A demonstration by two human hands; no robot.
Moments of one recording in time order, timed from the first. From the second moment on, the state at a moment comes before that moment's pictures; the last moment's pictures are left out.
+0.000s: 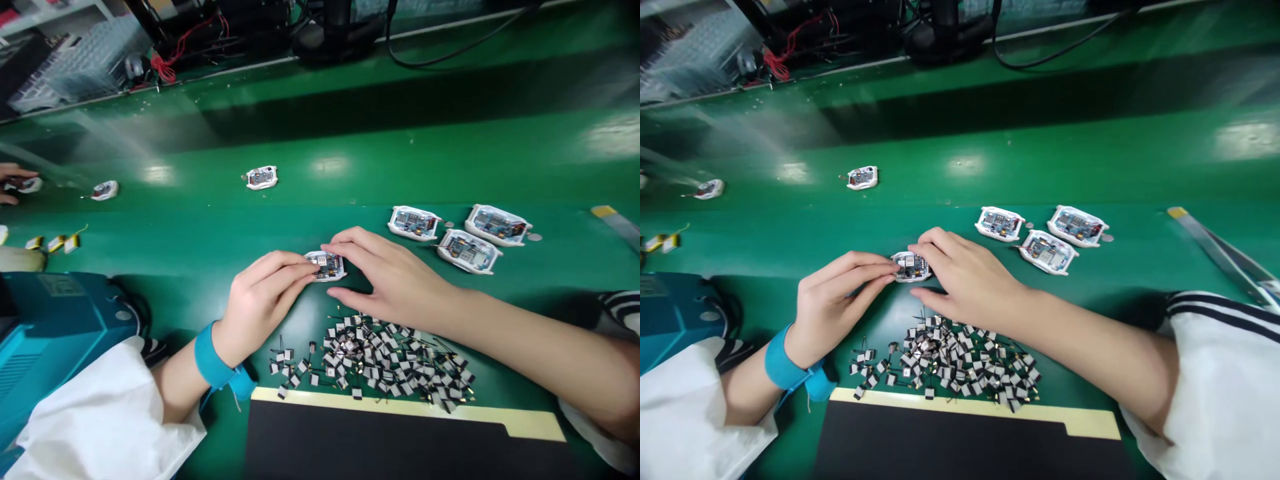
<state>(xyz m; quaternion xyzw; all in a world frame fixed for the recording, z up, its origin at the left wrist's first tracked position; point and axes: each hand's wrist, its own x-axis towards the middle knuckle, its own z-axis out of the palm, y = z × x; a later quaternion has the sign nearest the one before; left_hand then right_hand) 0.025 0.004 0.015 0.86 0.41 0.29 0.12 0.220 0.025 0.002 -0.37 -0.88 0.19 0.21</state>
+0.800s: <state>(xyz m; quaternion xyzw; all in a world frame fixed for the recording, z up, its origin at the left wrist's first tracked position) 0.036 0.002 0.019 0.91 0.38 0.18 0.01 0.219 0.032 -0.004 -0.37 -0.87 0.24 0.21</state>
